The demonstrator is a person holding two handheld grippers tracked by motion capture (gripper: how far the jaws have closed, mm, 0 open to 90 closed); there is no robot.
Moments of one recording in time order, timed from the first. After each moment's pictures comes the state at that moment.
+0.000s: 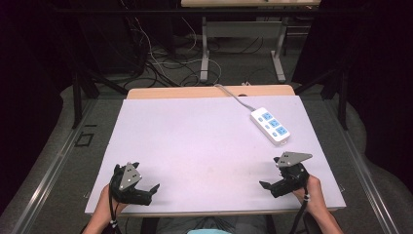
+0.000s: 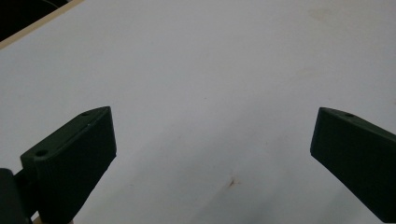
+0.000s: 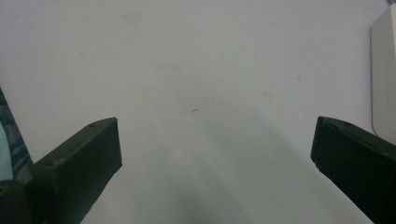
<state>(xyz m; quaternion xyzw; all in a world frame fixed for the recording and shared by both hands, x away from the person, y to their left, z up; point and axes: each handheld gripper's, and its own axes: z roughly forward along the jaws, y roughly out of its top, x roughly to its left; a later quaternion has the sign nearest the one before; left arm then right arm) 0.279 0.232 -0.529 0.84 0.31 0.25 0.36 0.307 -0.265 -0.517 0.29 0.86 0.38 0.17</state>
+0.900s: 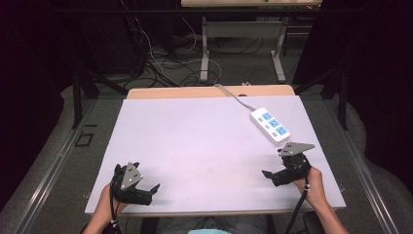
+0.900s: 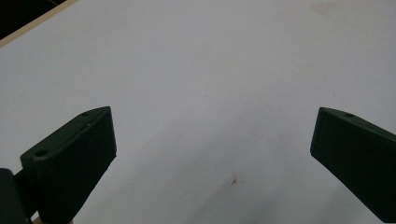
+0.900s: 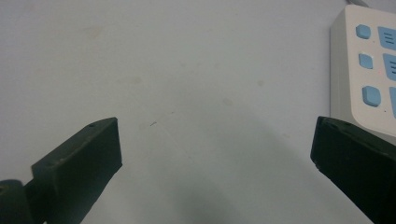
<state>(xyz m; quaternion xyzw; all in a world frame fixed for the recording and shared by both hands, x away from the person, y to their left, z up) 0.280 0.231 -0.530 0.85 0.31 0.25 0.35 0.331 -0.275 -0.513 0.33 0.85 0.38 0.18</state>
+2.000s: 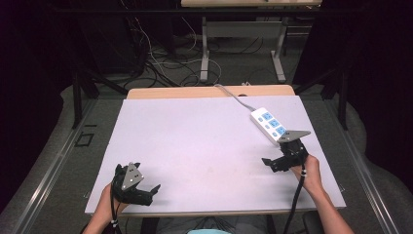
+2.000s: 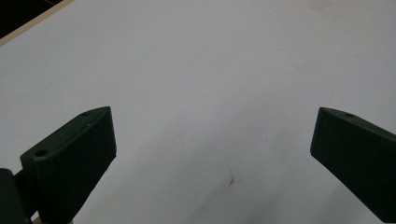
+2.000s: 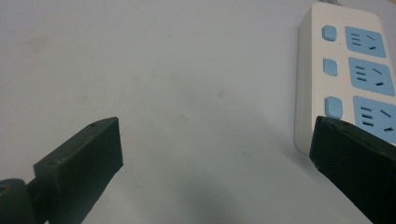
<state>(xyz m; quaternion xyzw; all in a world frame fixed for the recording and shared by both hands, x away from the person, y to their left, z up) 0.279 0.229 -0.531 0.85 0.30 0.25 0.35 0.370 -0.278 -0.512 0.36 0.84 0.36 0.19</state>
